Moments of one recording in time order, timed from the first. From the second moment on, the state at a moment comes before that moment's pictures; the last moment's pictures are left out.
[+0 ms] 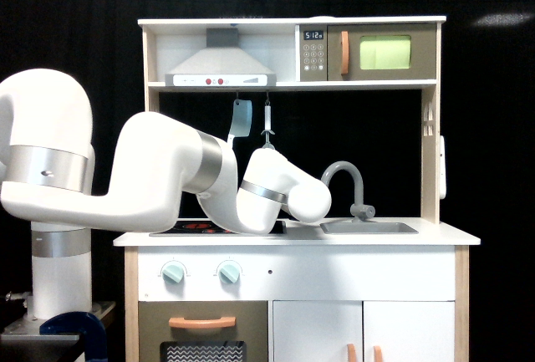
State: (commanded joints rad) arm 1.84 -1.42 -1.72 0.79 0.28 0.78 -1.93
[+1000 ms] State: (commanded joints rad) arm 1.99 -1.49 -1.73 1.00 0.20 0.82 -1.85
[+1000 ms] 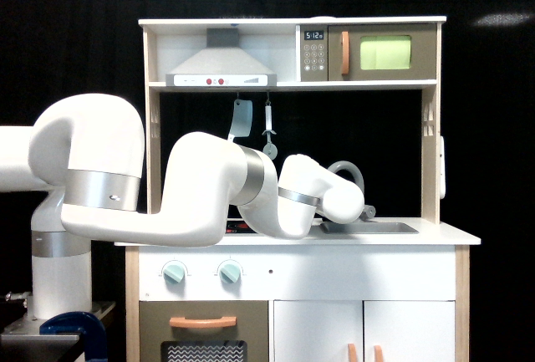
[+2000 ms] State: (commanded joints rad) arm 2.05 -1.56 -1.71 1.32 0.10 1.06 -1.76
